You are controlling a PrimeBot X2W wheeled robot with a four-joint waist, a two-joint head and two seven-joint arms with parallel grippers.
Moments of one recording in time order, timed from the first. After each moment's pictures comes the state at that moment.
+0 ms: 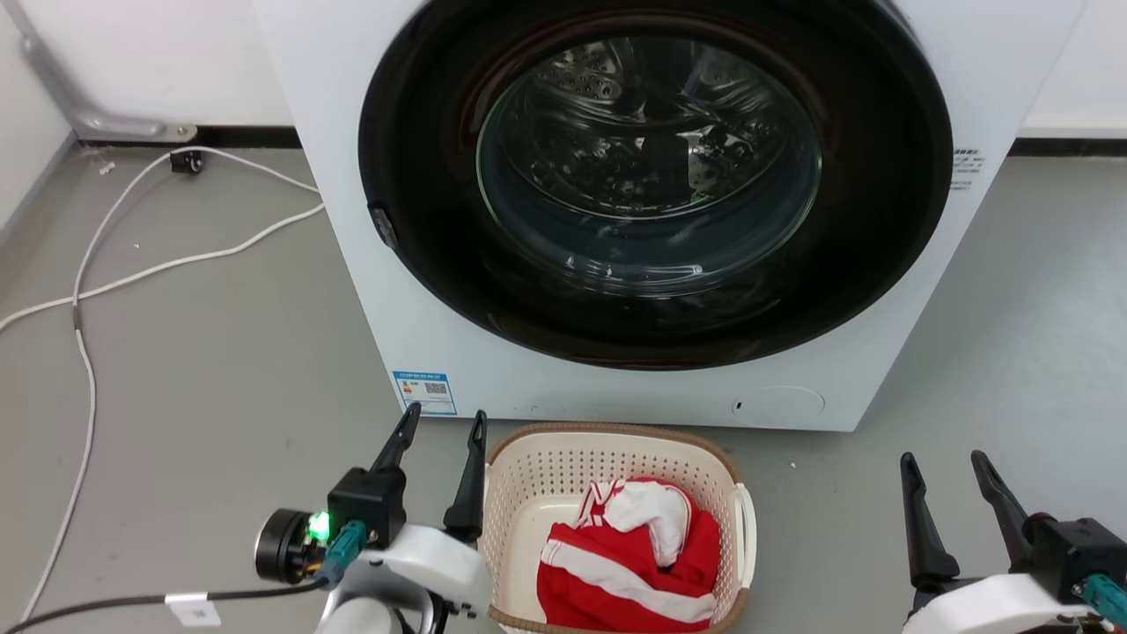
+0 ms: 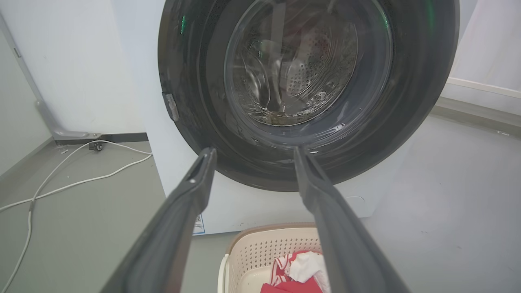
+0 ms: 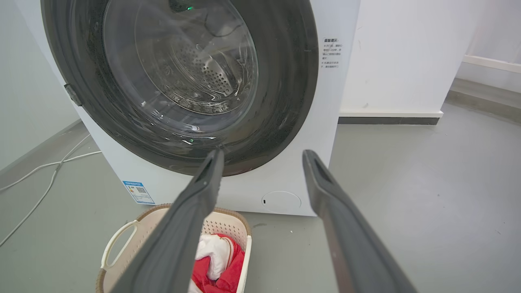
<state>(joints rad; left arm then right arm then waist) -0.14 0.05 -0.21 0.32 -0.13 -0.04 -0.26 0.10 -0.05 -0.07 0.03 0.08 0.13 -0.12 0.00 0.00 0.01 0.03</state>
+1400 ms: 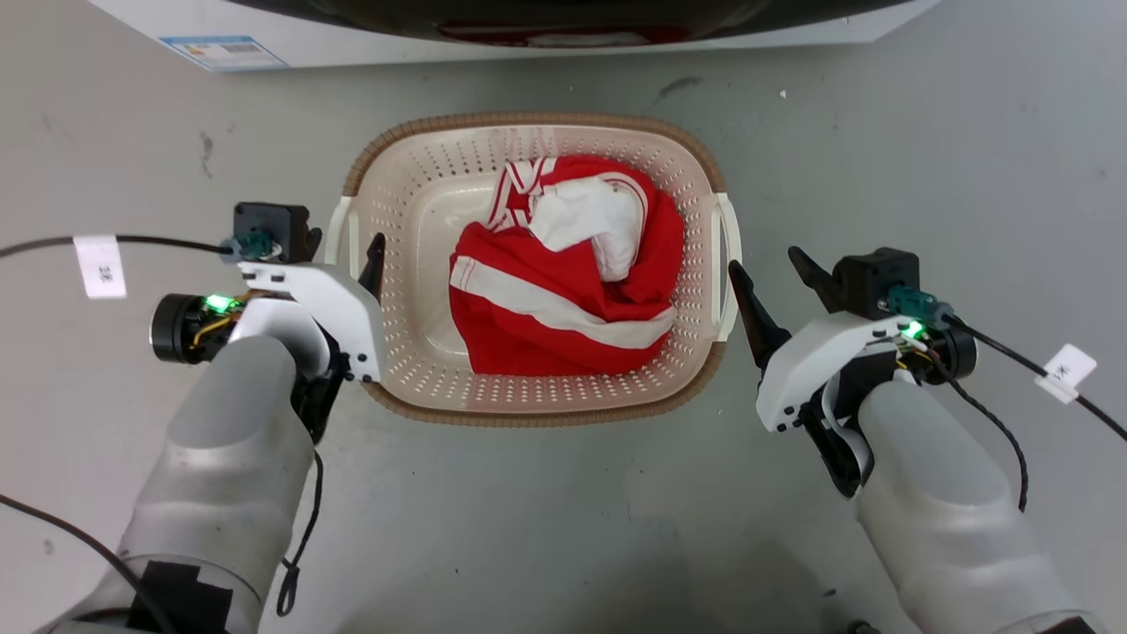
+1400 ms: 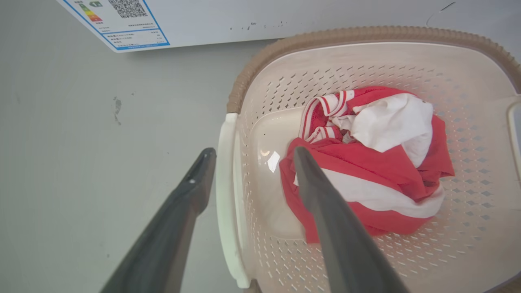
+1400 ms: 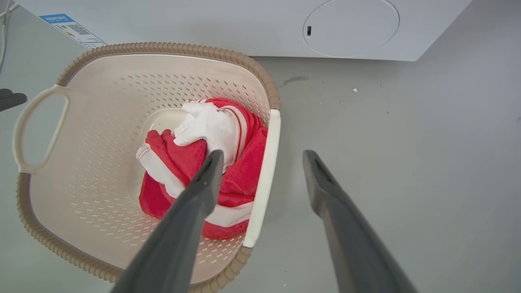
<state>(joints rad) -0.88 0.19 -0.28 1.12 -0.33 -0.13 -0.14 -0.70 -0.05 0.29 0.92 0.27 0.13 -0.23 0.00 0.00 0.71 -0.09</state>
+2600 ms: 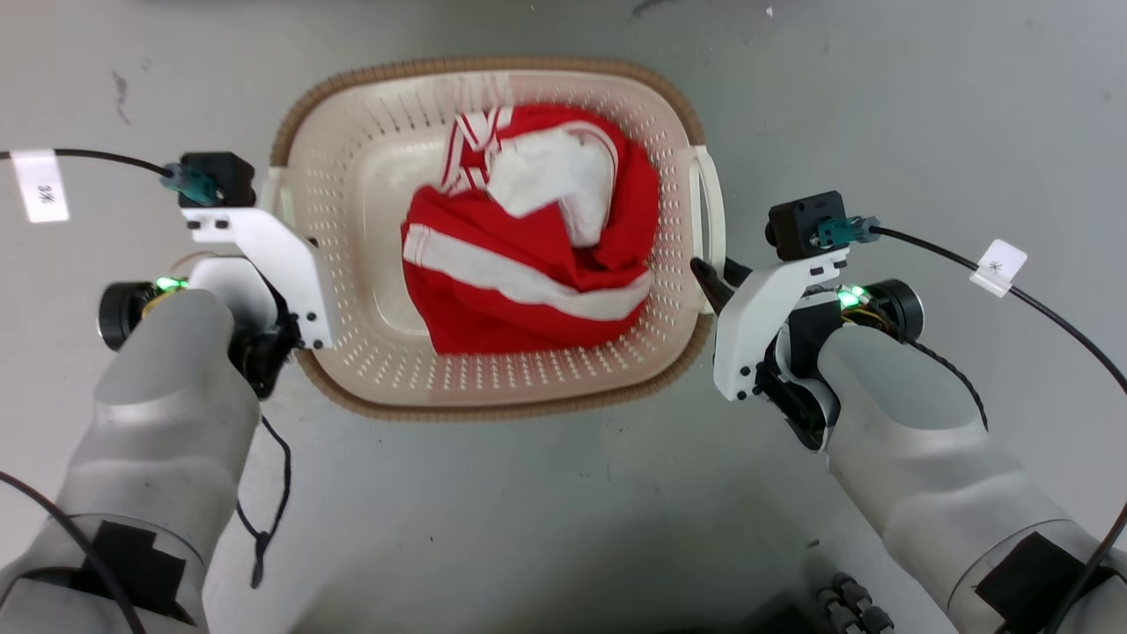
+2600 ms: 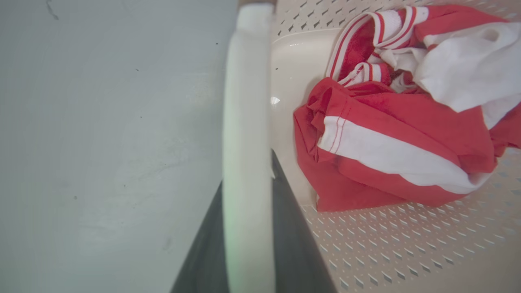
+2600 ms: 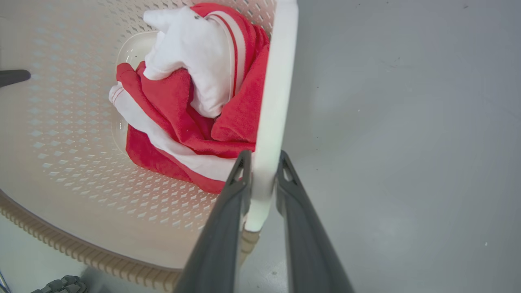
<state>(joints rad) -1.00 0.29 -0.52 1.16 -0.67 -0.13 0.16 -0.94 -0.06 0.79 1.12 0.79 0.13 -0.07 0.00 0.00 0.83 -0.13</state>
